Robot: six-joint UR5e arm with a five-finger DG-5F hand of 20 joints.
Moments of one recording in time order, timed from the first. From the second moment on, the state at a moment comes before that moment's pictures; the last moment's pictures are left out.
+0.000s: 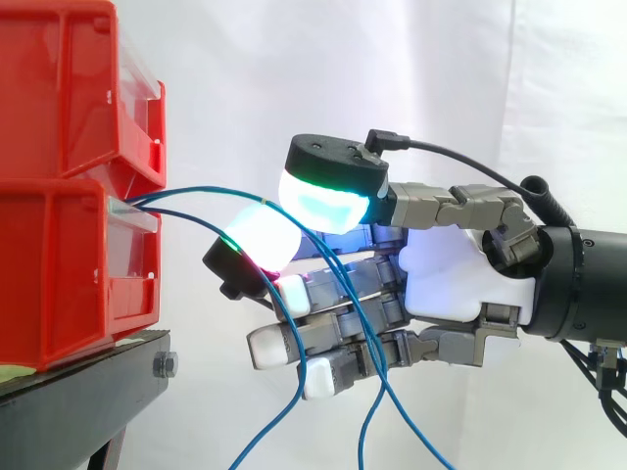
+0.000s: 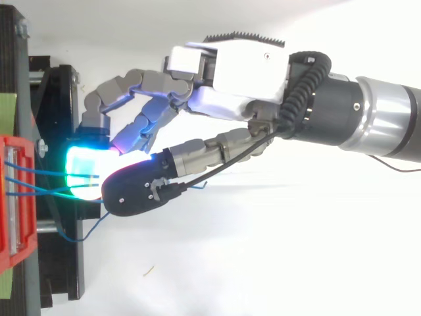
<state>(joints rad) 0.10 -2.33 -1.22 -2.58 -1.37 -0.05</state>
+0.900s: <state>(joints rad) 0.10 -2.33 -1.22 -2.58 -1.37 -0.05</state>
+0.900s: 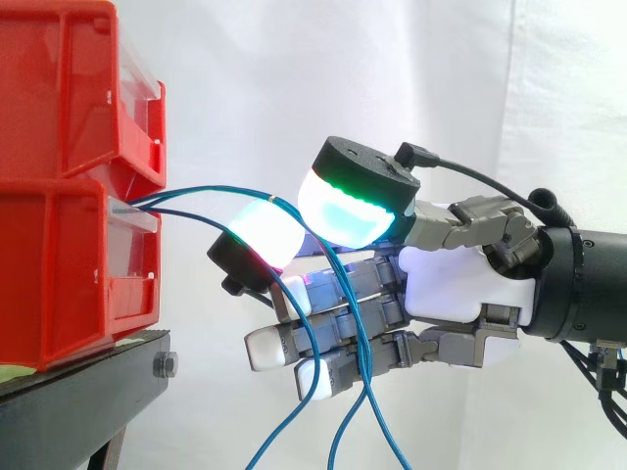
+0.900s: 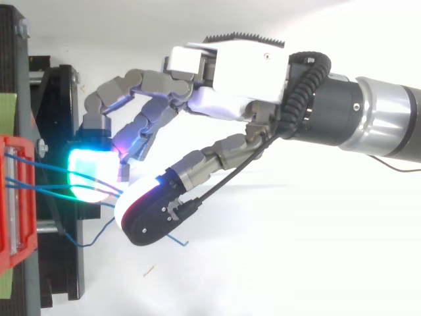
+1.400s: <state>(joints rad) 0.10 -2.33 -1.22 -2.58 -1.37 -0.05</state>
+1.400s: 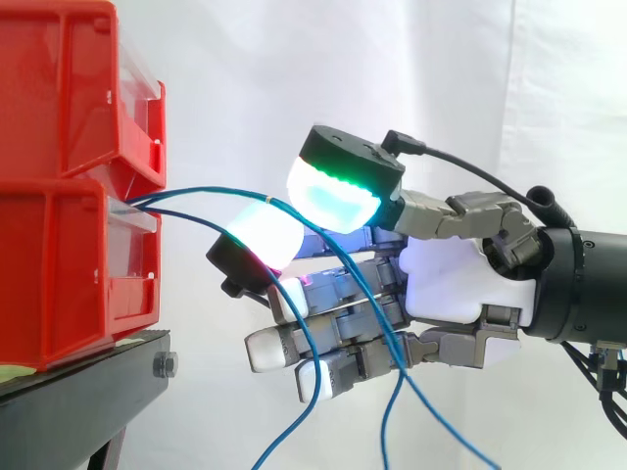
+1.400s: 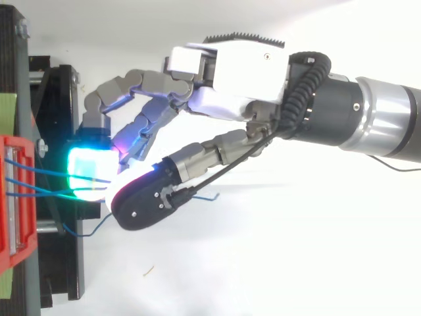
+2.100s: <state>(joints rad) 0.10 -2.33 -1.22 -2.58 -1.37 -0.05</state>
